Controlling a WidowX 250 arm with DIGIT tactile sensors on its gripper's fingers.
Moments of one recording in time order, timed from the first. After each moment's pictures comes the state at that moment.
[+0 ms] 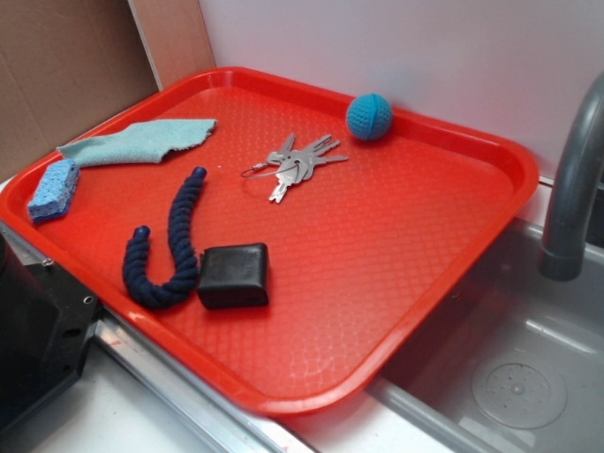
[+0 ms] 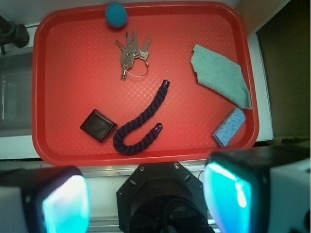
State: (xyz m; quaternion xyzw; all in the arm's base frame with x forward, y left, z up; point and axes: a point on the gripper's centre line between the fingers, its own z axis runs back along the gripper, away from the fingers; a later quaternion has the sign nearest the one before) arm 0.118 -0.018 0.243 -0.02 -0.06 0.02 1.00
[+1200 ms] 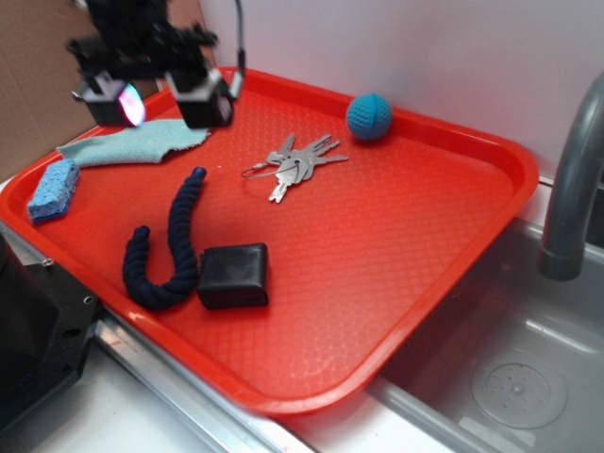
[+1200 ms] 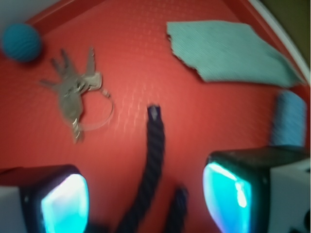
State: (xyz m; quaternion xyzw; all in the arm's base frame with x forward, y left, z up) arm 0.200 0.005 0.085 0.01 -0.05 0.26 0.96
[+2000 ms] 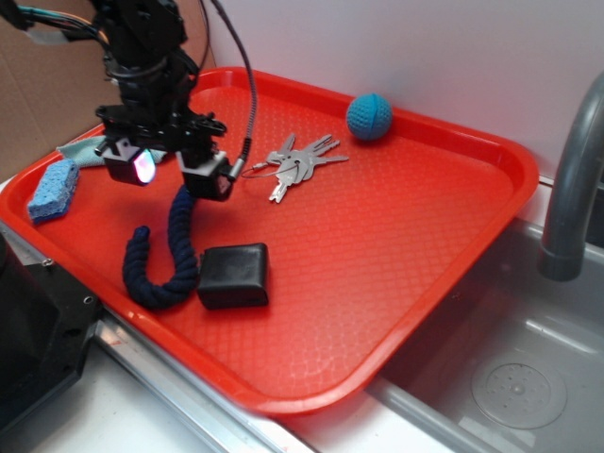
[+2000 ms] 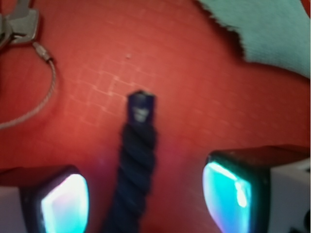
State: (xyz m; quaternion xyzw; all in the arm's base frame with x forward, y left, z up) arm 0.190 0.023 0.041 0.02 -0.02 0.21 0.98
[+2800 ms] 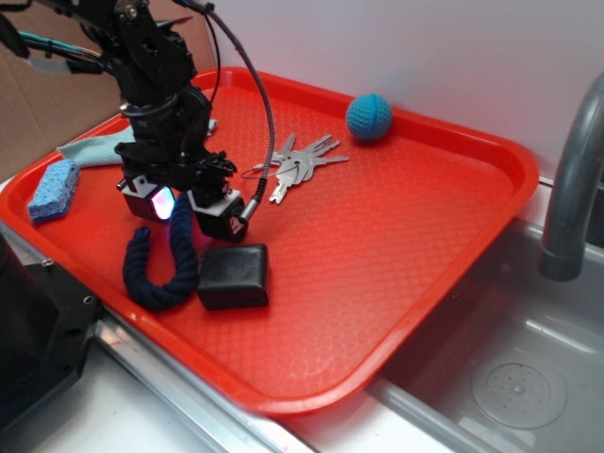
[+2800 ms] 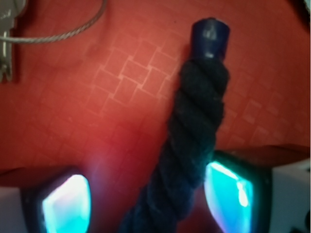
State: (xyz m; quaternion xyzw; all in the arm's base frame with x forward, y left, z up) arm 0.181 -0.009 0.016 -0.02 -0.01 0.15 0.99
